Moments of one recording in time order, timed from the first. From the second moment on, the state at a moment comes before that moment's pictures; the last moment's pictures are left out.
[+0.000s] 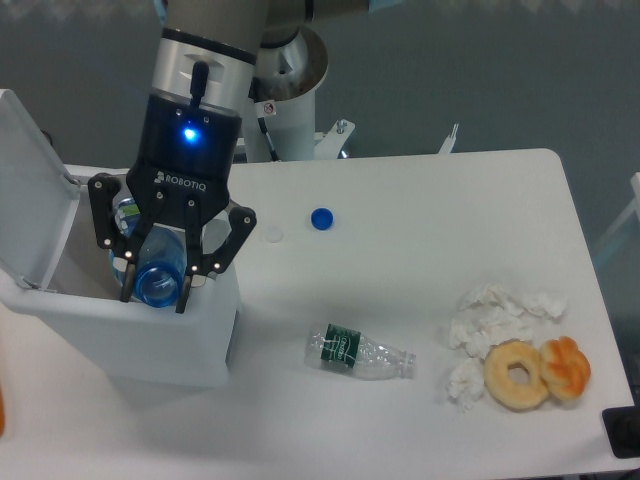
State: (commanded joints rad) arm 2.27 -1.79 -1.37 -0.78 1.11 0.08
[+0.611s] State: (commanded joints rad) arm 2.26 -1.80 -1.37 -0.78 1.11 0.13
